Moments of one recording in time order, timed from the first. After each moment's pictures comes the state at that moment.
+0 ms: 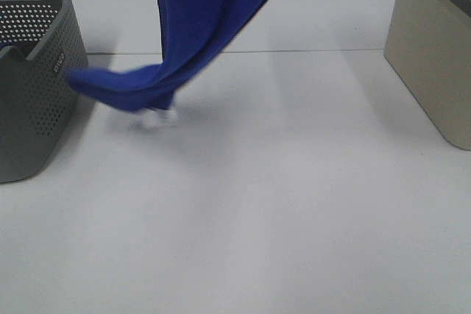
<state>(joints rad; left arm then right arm) -0.66 1.52 -1.80 0.76 0.37 0.04 0.39 1.49 -1.74 -0.15 0.84 -0.39</state>
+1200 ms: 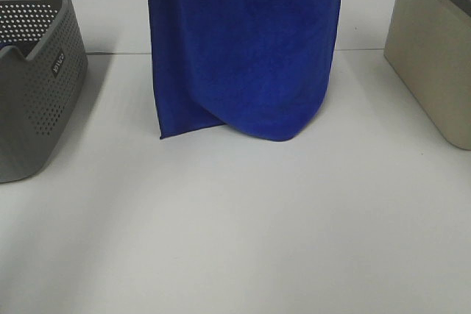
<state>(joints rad) -0.32 1.87 -1.93 0.86 -0.23 -0.09 0.33 1.81 -1.90 -0.60 0.15 -0.17</state>
